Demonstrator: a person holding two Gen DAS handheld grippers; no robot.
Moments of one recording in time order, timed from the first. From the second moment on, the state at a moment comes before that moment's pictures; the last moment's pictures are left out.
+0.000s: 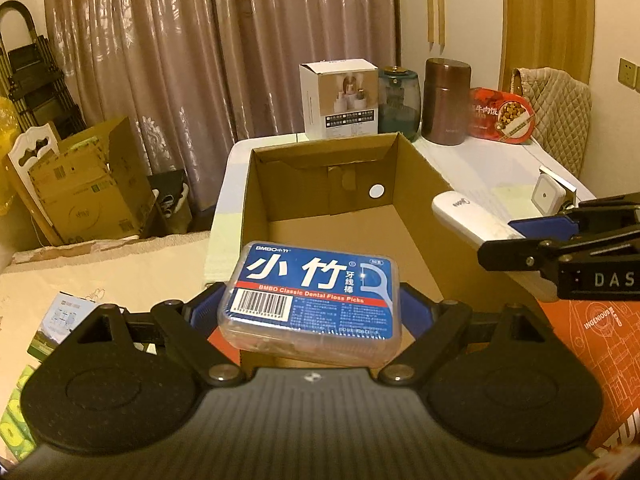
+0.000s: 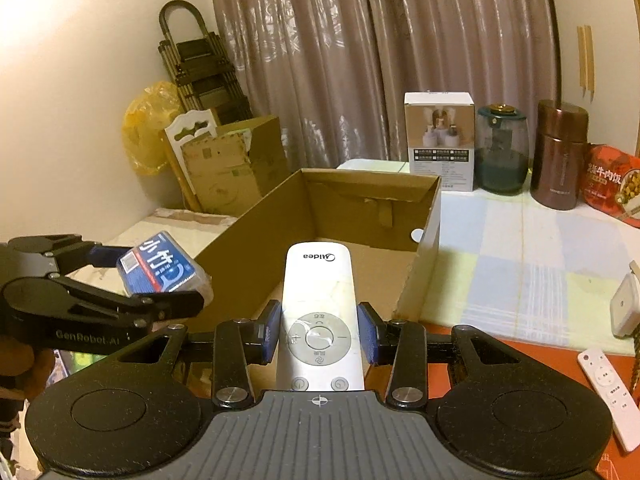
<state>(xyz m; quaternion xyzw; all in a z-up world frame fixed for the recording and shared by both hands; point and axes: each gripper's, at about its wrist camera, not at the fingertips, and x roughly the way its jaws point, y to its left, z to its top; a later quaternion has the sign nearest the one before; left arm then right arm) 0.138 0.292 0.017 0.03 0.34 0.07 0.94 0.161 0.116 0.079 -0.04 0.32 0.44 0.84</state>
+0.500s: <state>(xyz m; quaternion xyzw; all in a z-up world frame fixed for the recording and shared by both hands) 0.149 0.292 0.000 0.02 0.35 0.06 0.93 0.166 0.120 0.066 -0.04 0.34 0.43 0.84</state>
